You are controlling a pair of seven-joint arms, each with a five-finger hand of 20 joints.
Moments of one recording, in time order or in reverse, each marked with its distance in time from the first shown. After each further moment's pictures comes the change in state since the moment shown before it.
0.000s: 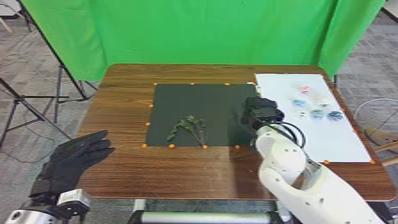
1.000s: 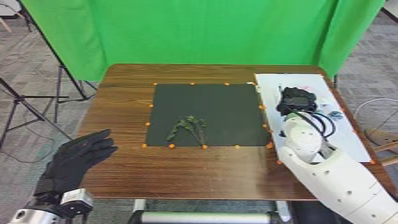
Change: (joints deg) left arm -1.5 1.2 2.2 1.0 -0.9 -0.2 2.1; right arm 7.7 3.5 1.7 17.4 -1.4 6.9 2.6
